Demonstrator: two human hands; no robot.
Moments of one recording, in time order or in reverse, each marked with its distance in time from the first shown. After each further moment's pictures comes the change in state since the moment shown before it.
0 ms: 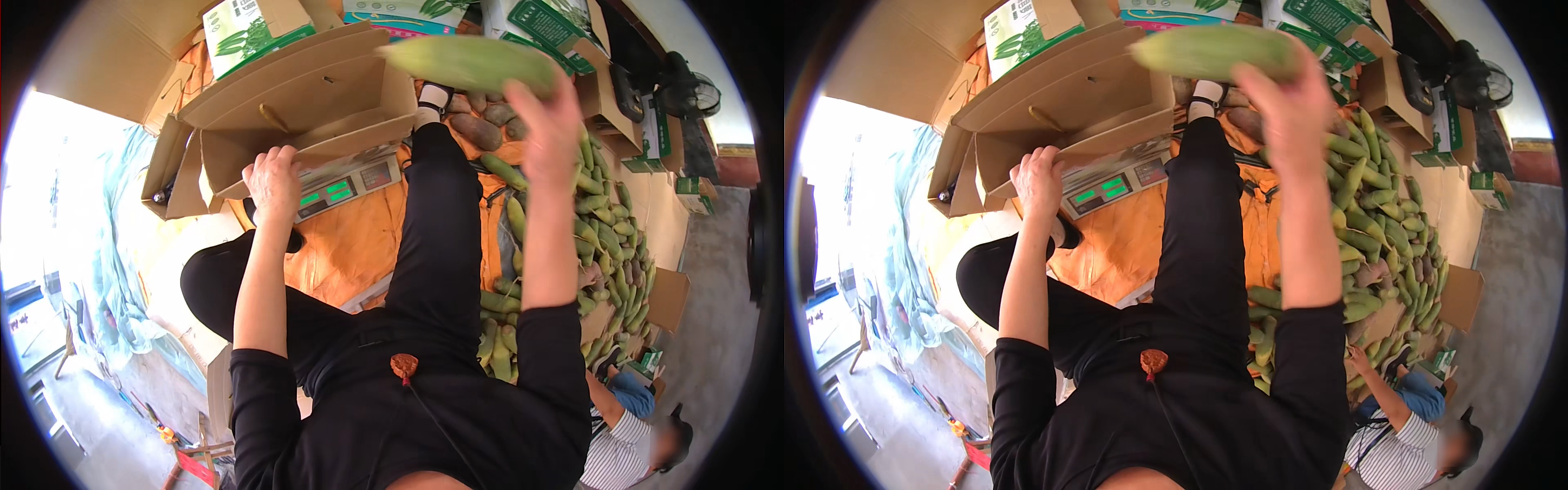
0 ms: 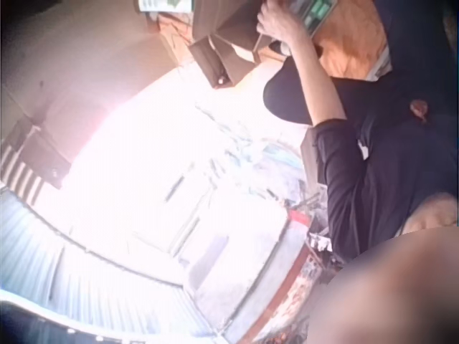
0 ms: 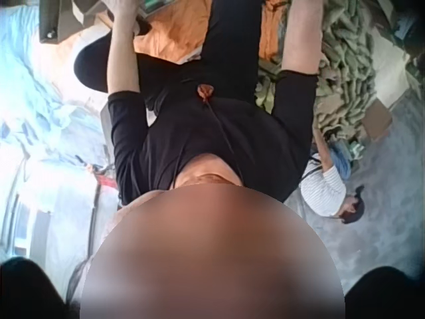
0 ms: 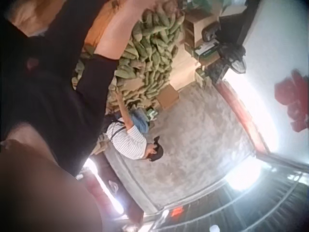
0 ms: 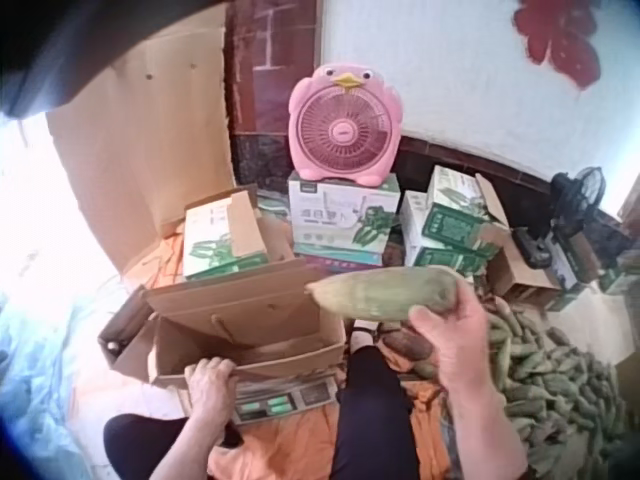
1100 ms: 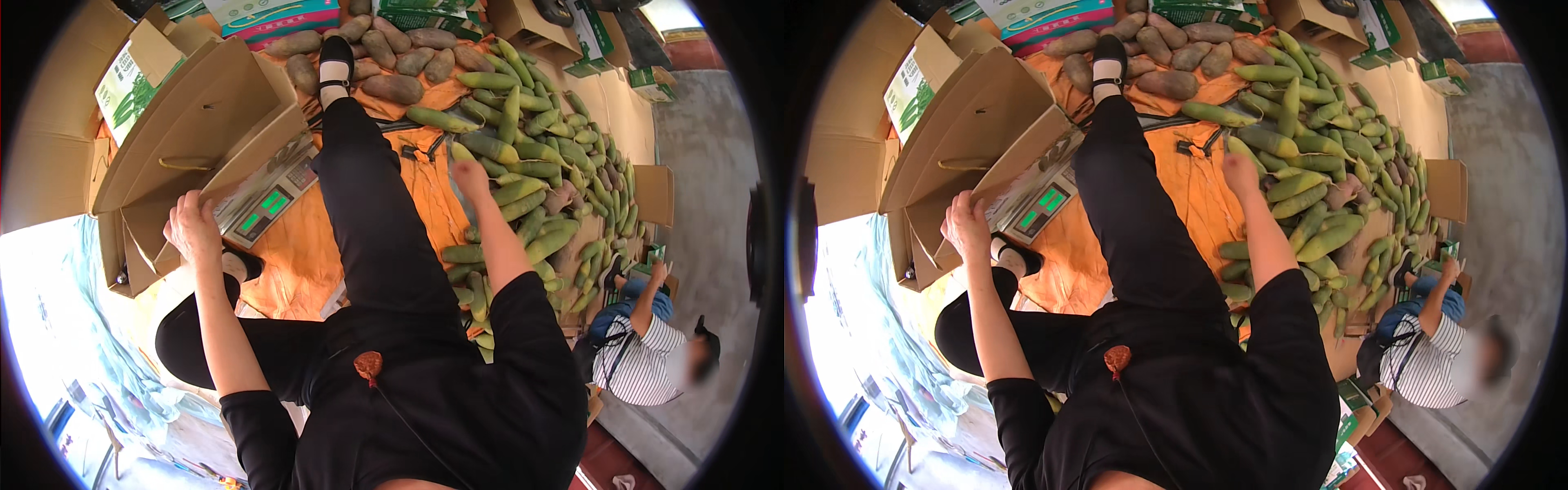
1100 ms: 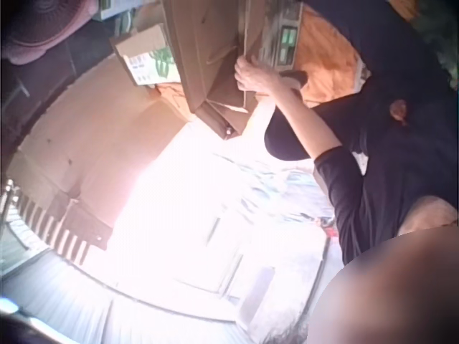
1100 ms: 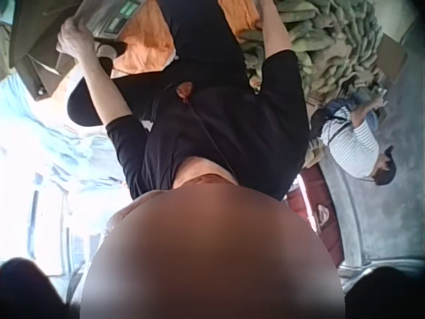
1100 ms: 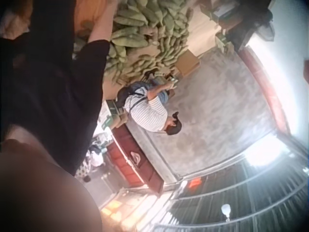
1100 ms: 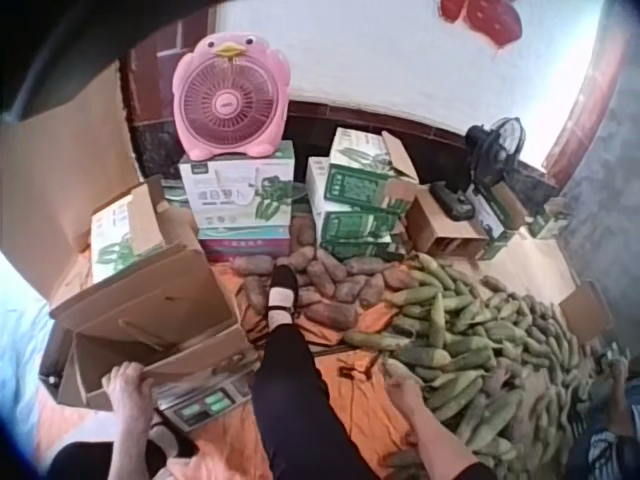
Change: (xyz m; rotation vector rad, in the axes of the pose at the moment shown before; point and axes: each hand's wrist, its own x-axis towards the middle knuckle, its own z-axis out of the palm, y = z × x) left_hand 0.002 -0.001 0.003 0.104 -0.012 0.012; right_hand -0.175 0.206 -0.230 -1.222 -0.030 0.781
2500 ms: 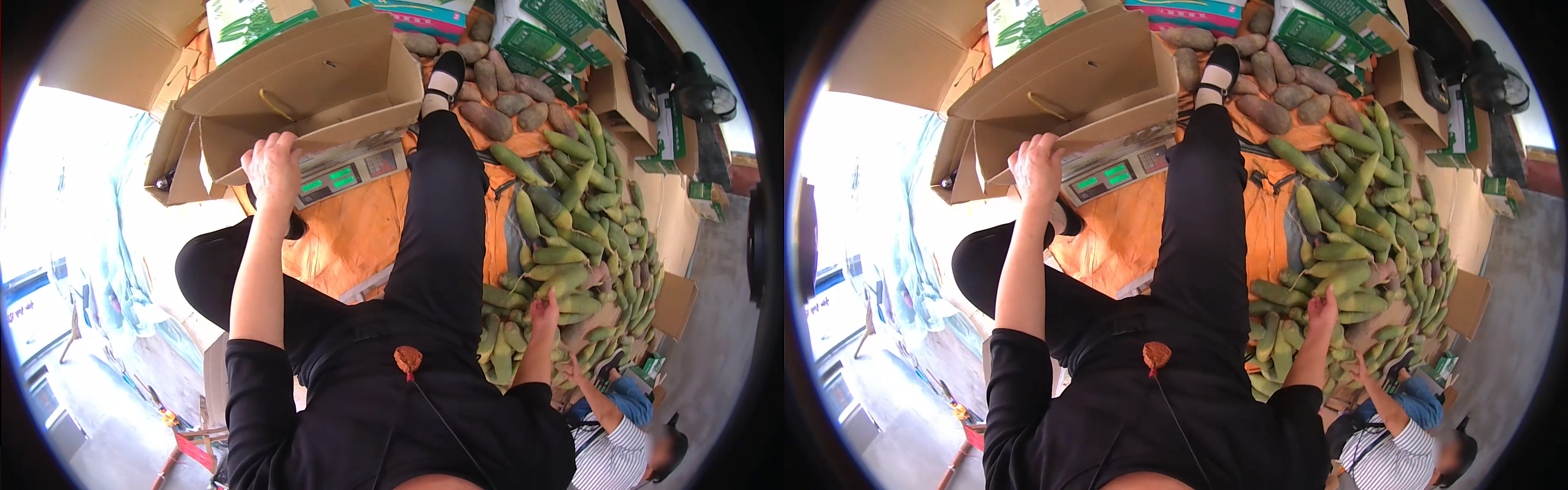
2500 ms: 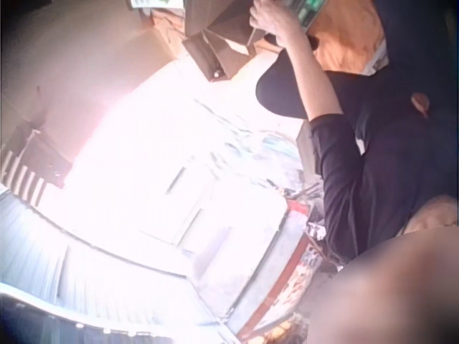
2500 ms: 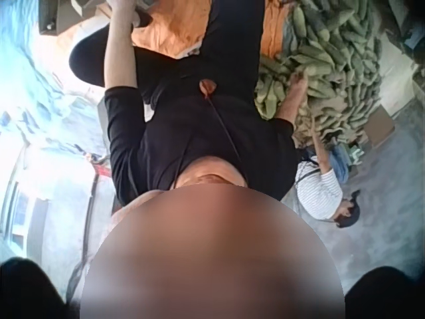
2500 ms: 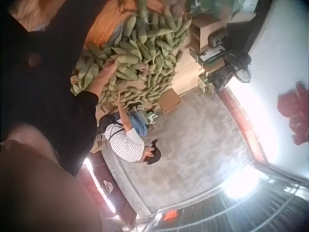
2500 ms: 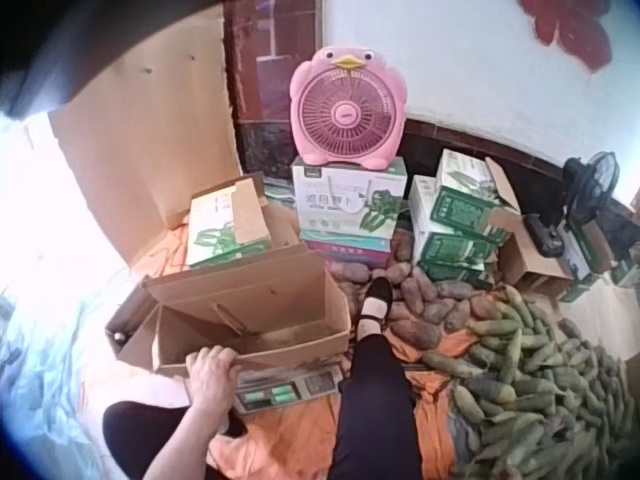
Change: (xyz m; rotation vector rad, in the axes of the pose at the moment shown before) left_hand -0.002 0.008 0.000 -0.068 0.026 -0.018; right_hand -0.132 0.187 -0.035 1.421 0.226 0.806
